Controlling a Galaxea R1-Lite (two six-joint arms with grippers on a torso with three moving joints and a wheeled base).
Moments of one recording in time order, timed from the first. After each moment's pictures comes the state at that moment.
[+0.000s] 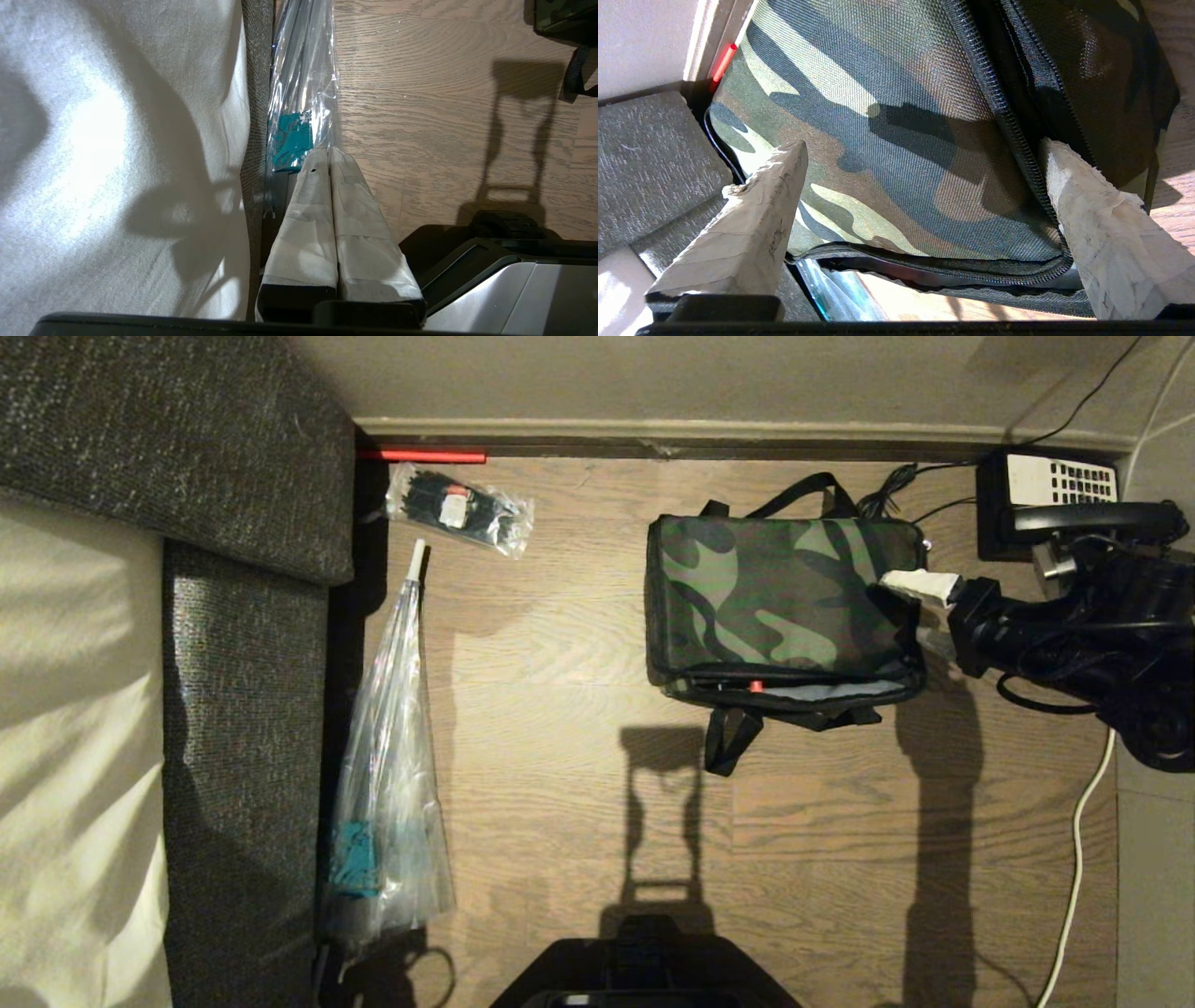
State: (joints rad) left arm 0.00 0.00 0.00 0.00 0.00 0.00; right arm -0.11 1.89 -0.99 -0.90 0.57 0.77
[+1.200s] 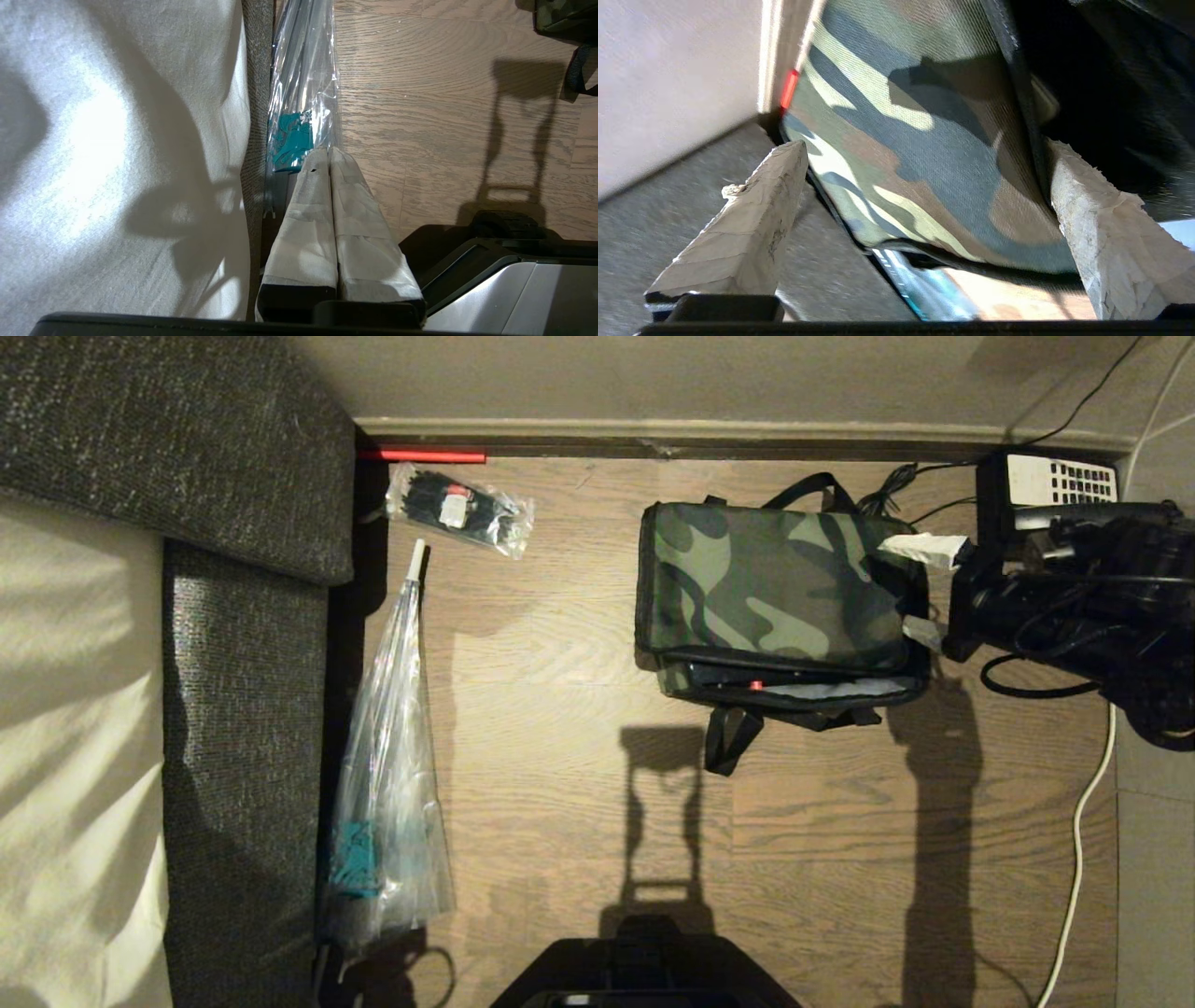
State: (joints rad) left arm 0.00 0.00 0.00 0.00 0.00 0.00; right arm -0.06 1.84 -1.05 -0.83 0.57 1.06
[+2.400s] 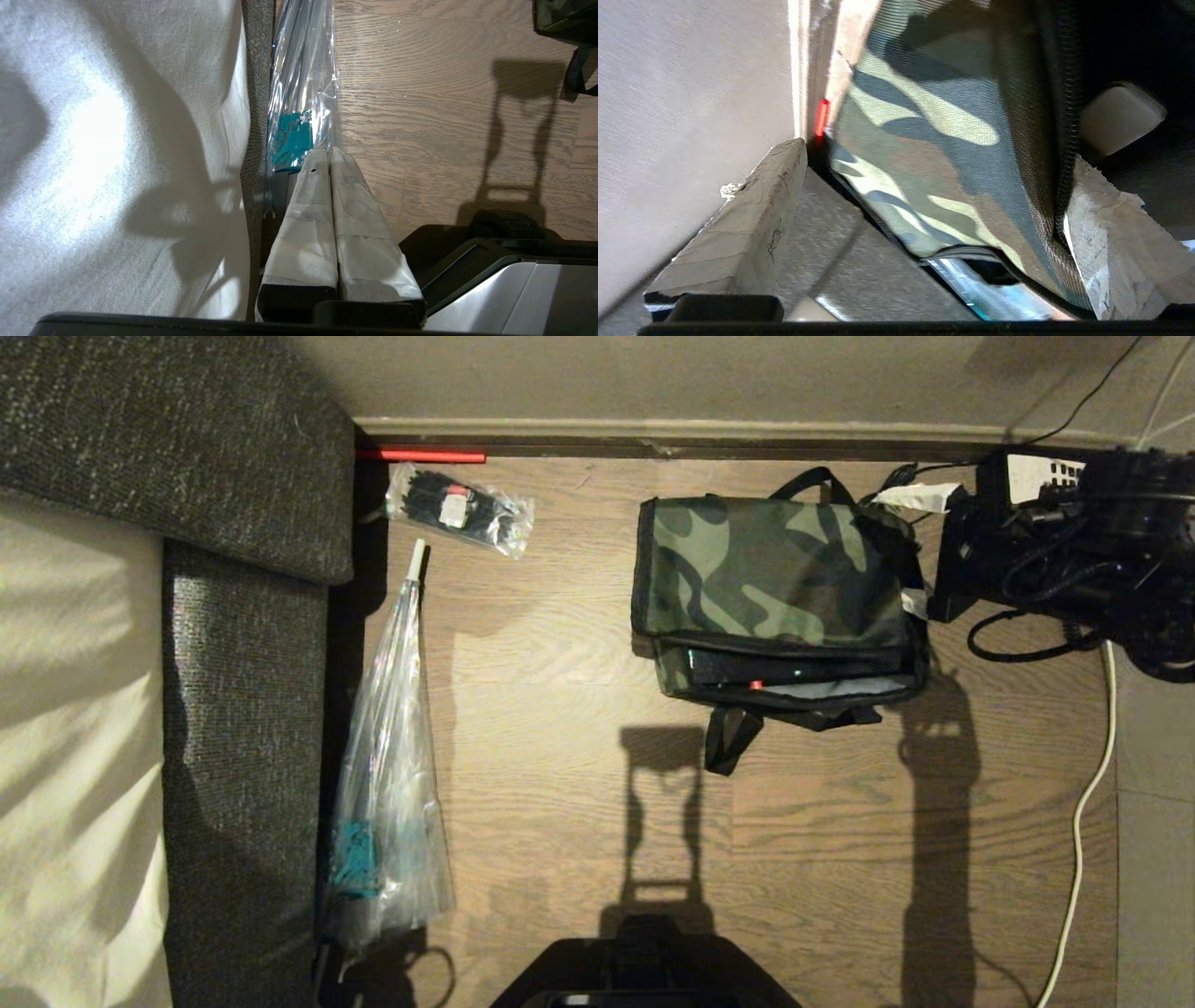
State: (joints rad) left arm 0.00 0.00 0.00 0.00 0.00 0.00; right arm -0.01 1.83 -1.28 -0.56 0.49 1.25
